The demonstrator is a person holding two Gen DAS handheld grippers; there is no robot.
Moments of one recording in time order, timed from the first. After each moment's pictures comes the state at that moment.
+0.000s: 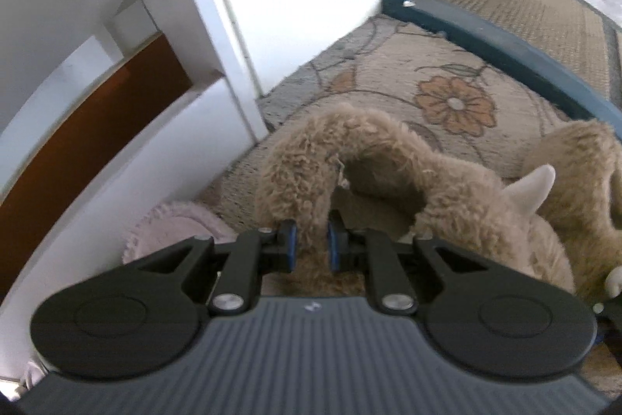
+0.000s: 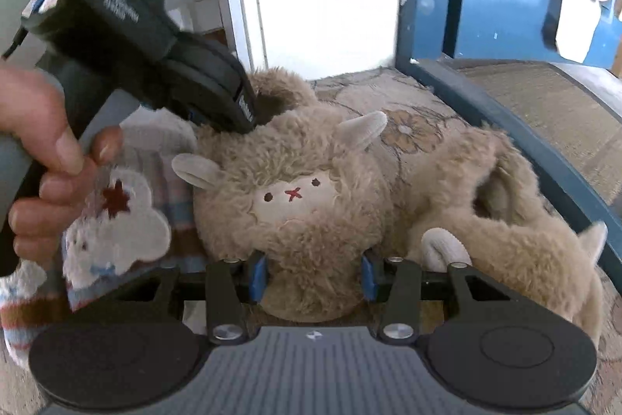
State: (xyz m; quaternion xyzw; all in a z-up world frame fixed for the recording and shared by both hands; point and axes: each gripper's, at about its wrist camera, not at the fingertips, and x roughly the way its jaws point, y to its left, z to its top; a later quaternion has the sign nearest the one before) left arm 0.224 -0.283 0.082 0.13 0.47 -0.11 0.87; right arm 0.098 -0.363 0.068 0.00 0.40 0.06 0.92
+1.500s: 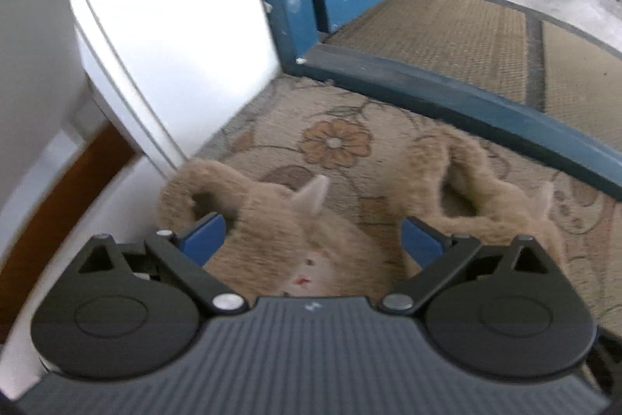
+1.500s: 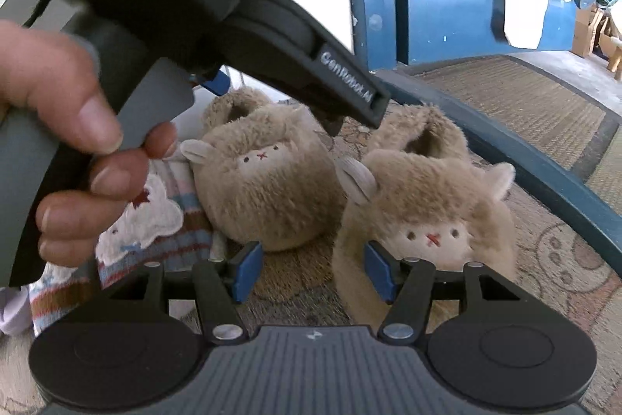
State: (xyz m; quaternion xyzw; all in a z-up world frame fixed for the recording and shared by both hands) left arm 0.151 -0.352 0.125 0.16 0.41 -0.20 0.88; right arm 0.018 -0.396 0.085 0.05 0.37 0.02 0.93
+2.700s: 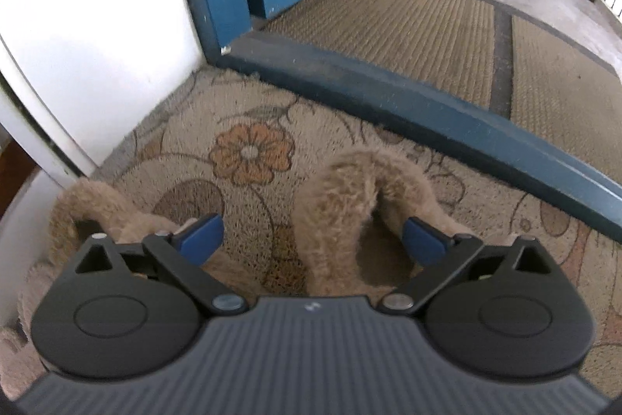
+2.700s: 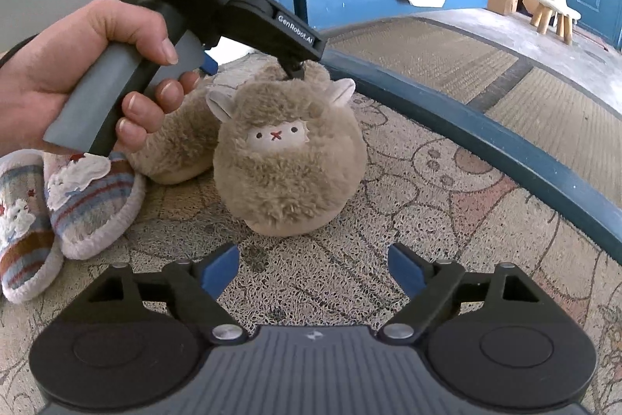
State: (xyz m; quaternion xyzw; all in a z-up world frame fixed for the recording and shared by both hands) left arm 0.186 -0.411 0.091 0.14 0.44 -0.25 0.85; right arm -0.055 -0.447 0.076 0.08 0.39 -0.09 0.91
